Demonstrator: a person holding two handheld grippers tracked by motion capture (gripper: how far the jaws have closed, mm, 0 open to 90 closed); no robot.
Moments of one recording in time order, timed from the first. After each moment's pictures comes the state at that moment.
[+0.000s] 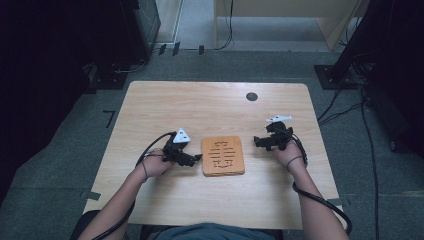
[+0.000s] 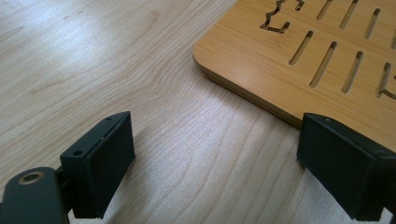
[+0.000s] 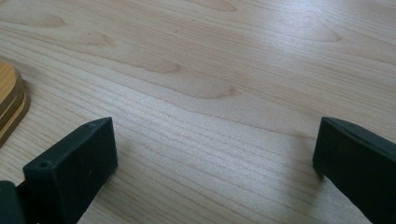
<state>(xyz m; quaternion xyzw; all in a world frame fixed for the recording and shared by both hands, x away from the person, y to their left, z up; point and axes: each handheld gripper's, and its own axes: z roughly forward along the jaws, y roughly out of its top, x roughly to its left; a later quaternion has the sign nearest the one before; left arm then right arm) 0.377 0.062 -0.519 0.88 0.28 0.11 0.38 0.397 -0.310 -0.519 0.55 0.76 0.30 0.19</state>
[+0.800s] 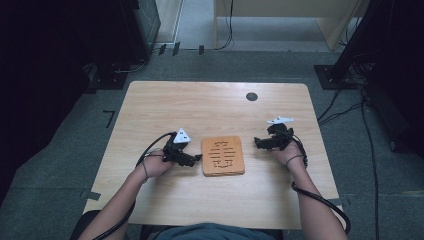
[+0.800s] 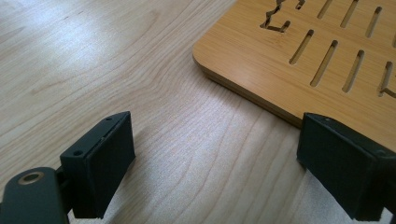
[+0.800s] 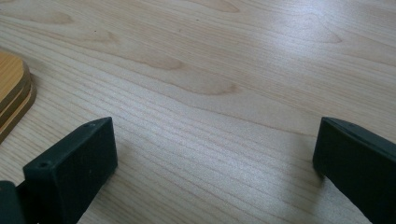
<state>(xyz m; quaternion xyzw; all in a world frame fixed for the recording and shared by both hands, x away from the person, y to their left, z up) 0.377 0.062 -0.519 0.88 0.28 0.11 0.37 0.393 -0.314 -0.522 0.54 0.76 0.31 0.20</state>
